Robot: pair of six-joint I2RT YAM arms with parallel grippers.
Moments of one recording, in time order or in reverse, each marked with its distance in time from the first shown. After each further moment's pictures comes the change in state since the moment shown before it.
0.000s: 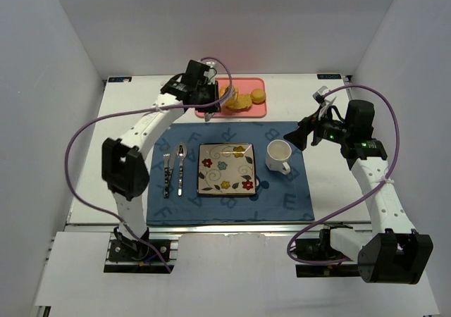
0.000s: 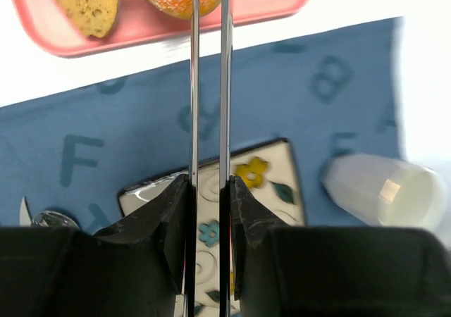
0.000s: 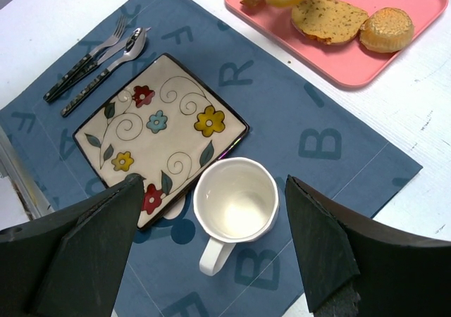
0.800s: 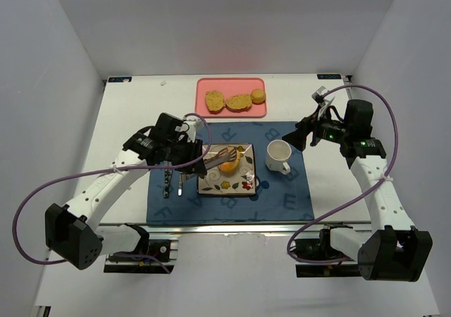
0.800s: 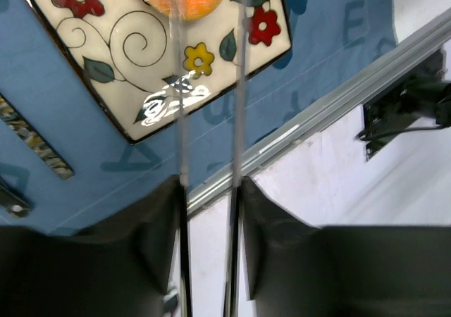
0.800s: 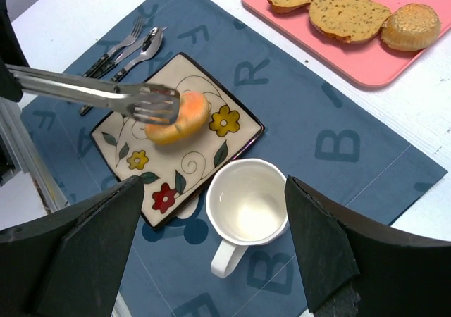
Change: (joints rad) left arm -0.035 -0.718 -0.768 -0.079 0.327 0.043; right arm 0.000 0.018 0.000 0.000 -0.047 0.020
